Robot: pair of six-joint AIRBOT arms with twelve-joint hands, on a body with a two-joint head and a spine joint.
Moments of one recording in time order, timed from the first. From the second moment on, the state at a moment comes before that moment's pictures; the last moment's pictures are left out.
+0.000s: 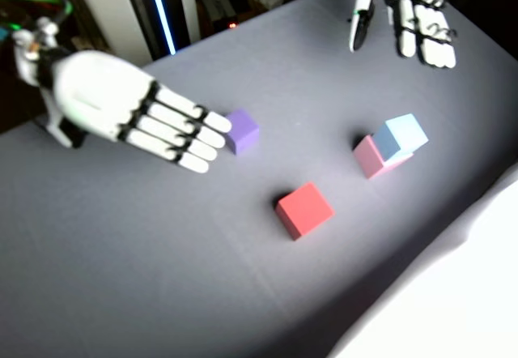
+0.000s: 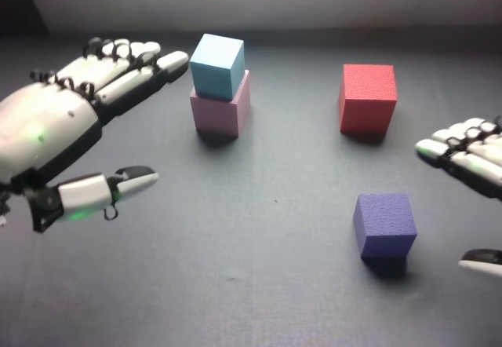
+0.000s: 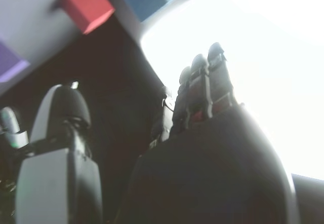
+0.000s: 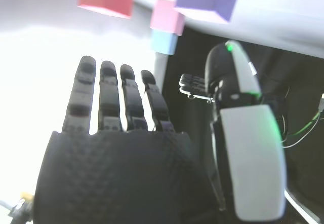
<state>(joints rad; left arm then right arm) 0.93 -0.95 1.09 -0.10 -1.16 0.72 -1.05 -0.89 0.89 0.22 1.01 -1.00</state>
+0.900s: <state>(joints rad) 1.02 -0.94 1.06 -0.15 -1.23 0.71 -0.82 -1.12 1.10 0.19 0.72 -0.98</state>
